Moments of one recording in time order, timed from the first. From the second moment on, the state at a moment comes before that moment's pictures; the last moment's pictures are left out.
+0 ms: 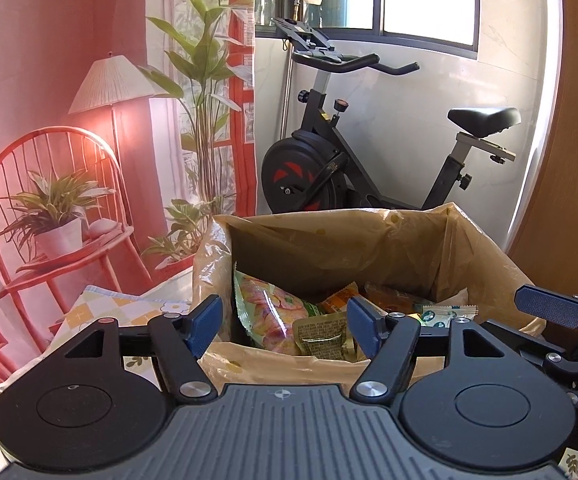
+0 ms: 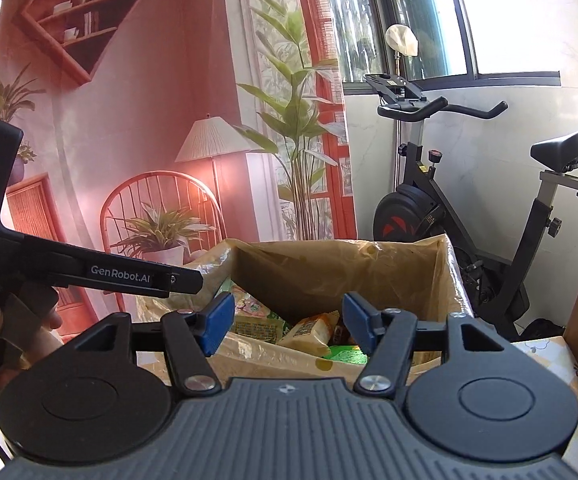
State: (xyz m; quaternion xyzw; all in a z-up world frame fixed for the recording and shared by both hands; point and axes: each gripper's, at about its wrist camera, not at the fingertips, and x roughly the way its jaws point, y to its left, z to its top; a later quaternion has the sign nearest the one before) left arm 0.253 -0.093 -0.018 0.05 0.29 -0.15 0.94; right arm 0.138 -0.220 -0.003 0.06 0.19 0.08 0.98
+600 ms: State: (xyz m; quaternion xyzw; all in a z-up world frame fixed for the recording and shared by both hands) left arm 0.214 0.075 -0.059 0.05 0.36 -0.09 0.93; right arm 0.100 -0.145 -0.106 0.06 0.28 0.17 0.94
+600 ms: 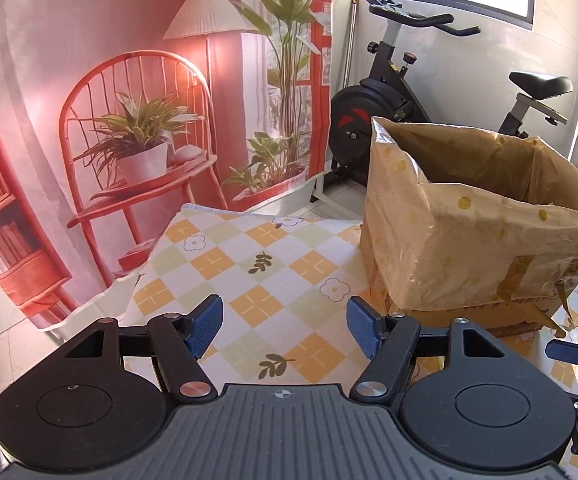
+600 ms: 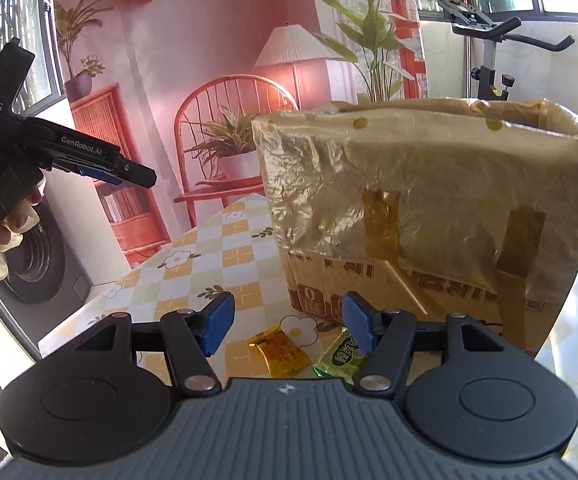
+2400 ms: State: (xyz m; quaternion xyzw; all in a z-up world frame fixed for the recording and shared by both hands) left arm 0.213 -0.076 -0.229 0.07 0.46 -0.12 0.88; right arm 0.112 -0.202 -0.213 0.04 0.33 0.05 0.94
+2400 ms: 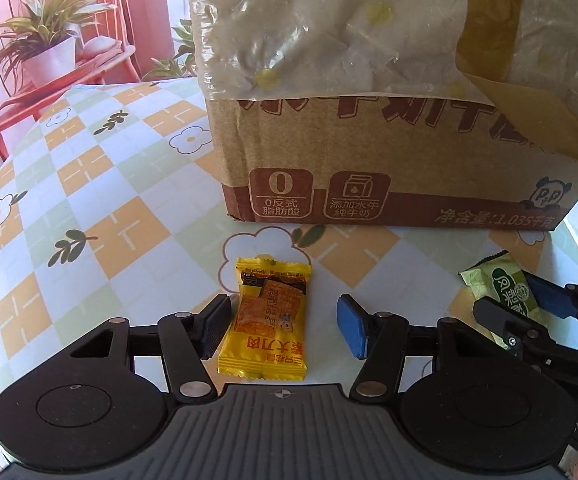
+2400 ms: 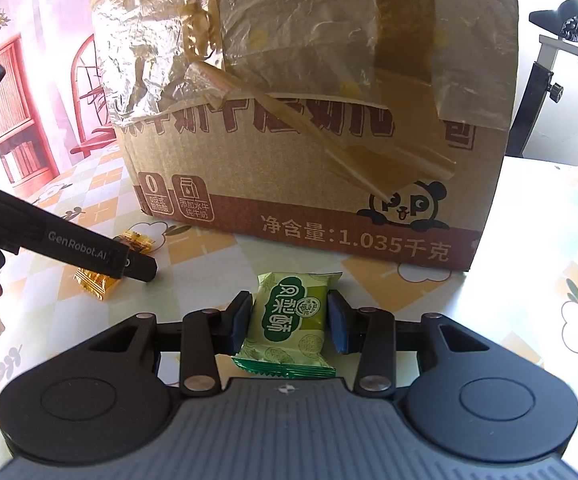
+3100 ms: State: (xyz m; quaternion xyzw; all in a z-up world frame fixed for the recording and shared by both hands) left arm 0.167 -0.039 -0.174 0.07 0.35 -0.11 0.93; right arm 0.102 -0.186 -0.197 0.02 0.30 0.13 0.94
